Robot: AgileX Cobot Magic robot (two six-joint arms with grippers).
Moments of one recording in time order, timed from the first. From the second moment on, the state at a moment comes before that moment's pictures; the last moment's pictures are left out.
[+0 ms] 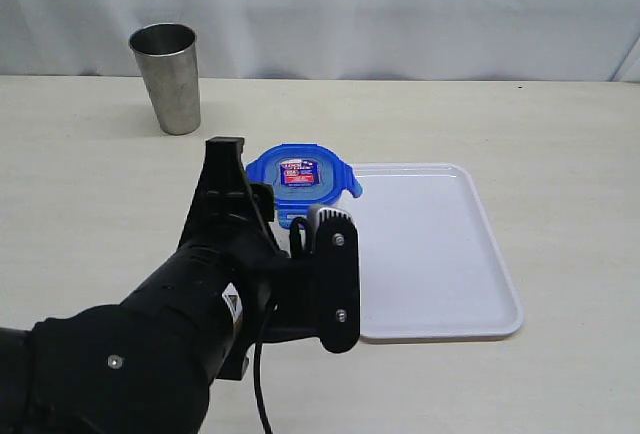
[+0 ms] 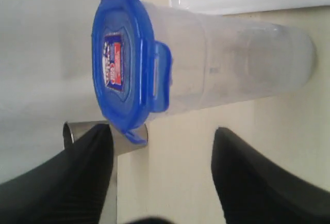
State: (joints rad) left arm -1.29 1.57 -0.77 1.38 0.91 -0.63; right arm 0.02 0.00 0.00 -0.06 0.35 -0.01
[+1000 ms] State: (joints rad) left arm -0.58 1.22 -0.77 1.32 -0.01 -1.08; right arm 0.02 0.00 0.00 -0.06 0.35 -0.01
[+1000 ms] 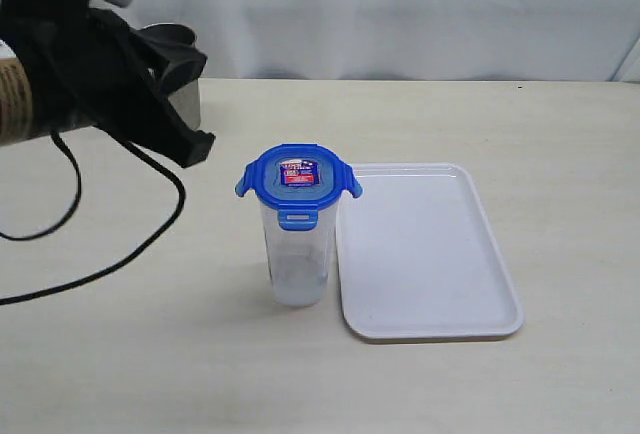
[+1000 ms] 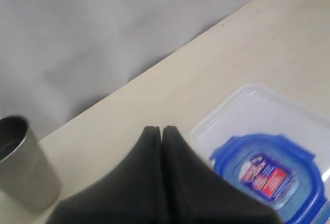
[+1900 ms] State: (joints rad) left arm 0.06 1.86 -0.57 1.25 -1.21 -0.29; right arm 0.02 0.00 0.00 -0.06 0.35 -0.01
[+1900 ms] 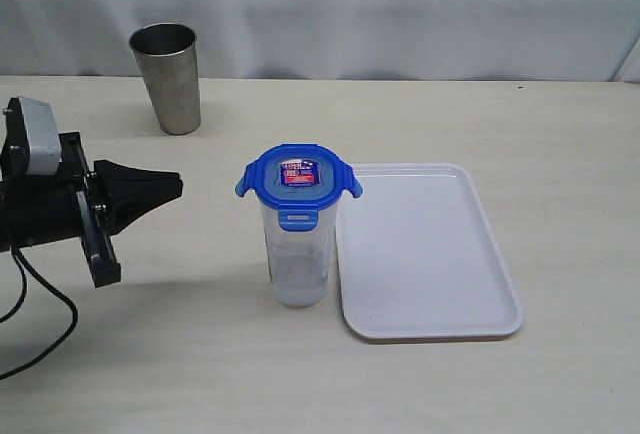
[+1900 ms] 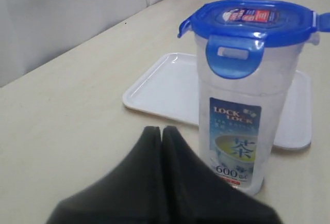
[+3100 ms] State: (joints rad) left arm -0.11 2.02 -0.57 1.07 -1.21 -0.02; right arm 0.02 0.00 0.00 -0.06 0.35 -0.01
